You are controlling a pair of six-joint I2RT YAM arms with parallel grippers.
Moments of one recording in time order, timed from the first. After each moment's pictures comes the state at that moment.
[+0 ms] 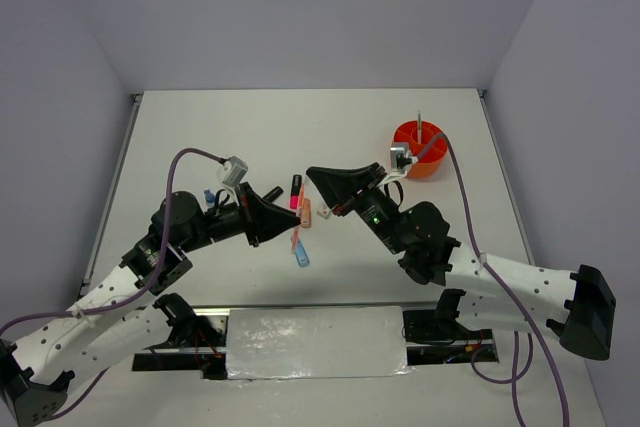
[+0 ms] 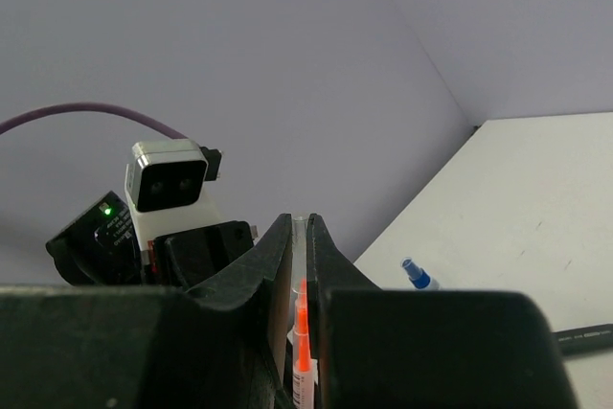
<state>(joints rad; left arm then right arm) -0.72 0.70 0.67 0.04 0.42 -0.61 1.06 0.96 0.64 0.75 0.29 0.61</state>
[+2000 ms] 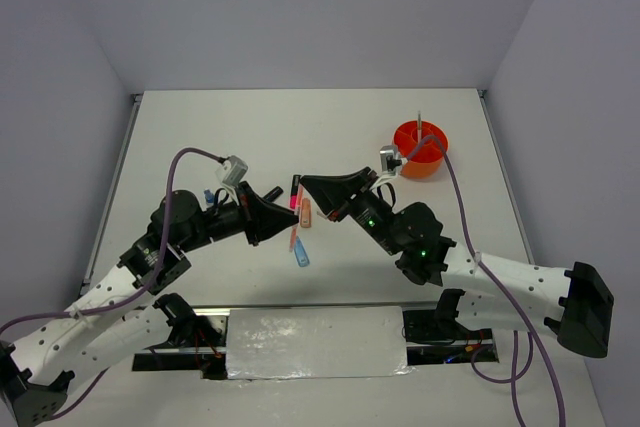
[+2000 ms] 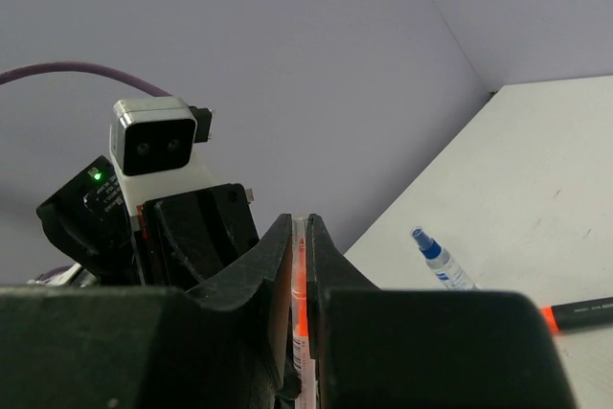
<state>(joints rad) -0.72 0.69 0.68 0.00 0.39 -0.59 1.06 0.98 0.61 0.74 0.24 0.64</state>
